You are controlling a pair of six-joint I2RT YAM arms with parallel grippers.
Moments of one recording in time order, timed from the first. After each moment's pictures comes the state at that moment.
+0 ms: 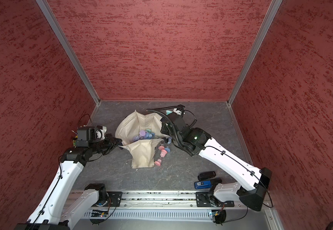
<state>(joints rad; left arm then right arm) 0.00 0.86 0.82 -0.76 0.52 -0.78 0.90 1.33 1.44 -0.69 0.36 0.93</state>
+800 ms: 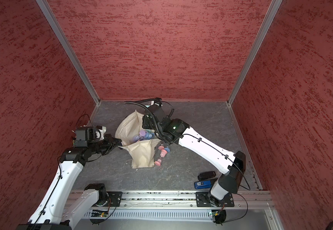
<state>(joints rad) 0.03 0.86 0.82 -0.77 0.57 -0.75 0.94 1.61 1.69 -0.61 0.24 0.79</state>
